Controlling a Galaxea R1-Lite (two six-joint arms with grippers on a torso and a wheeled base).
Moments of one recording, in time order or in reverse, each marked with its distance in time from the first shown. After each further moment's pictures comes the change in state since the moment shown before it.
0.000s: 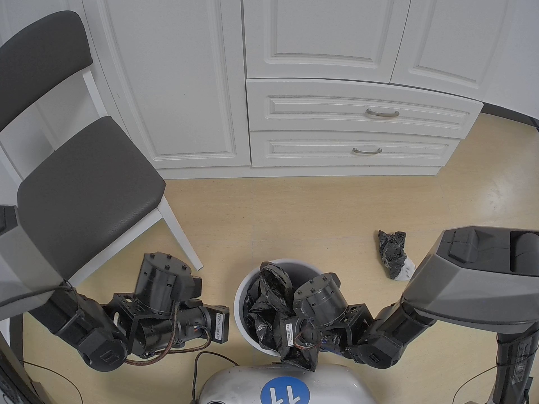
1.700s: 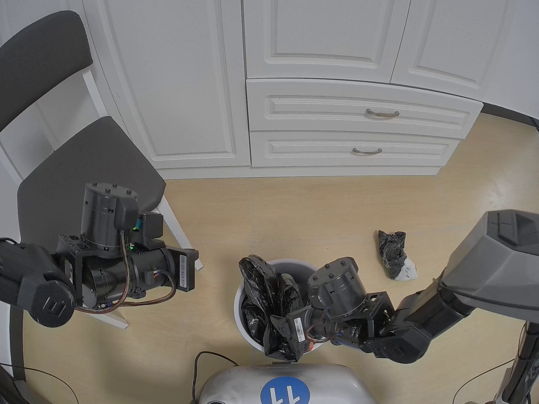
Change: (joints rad) left arm 0.117 -0.253 -0.191 0.296 0.011 0.124; right arm 0.002 -0.140 0.043 0.049 -0.002 -0.139
